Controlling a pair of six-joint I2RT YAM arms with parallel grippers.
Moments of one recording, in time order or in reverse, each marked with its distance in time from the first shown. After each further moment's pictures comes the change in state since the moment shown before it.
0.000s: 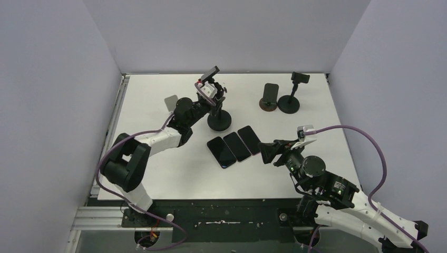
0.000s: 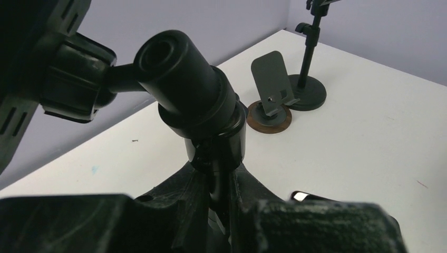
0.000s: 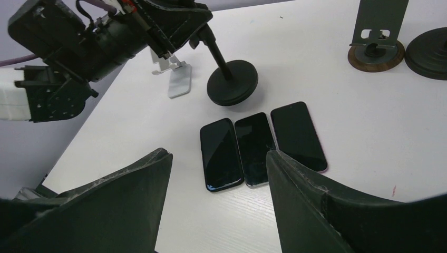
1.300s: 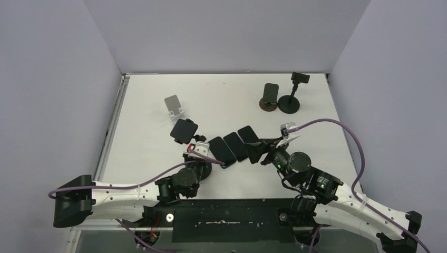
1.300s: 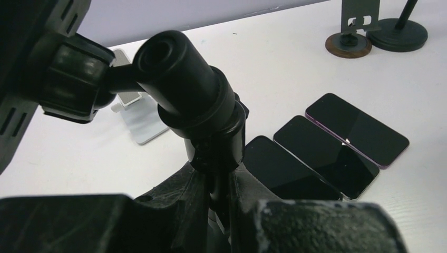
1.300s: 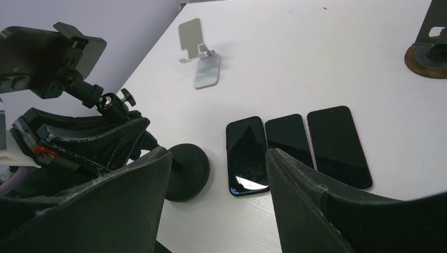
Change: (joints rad) left arm -0.773 -0.715 -0.558 -0.262 -1.362 0.082; right arm 0.000 0.128 -0.060 0.235 -0.124 -0.018
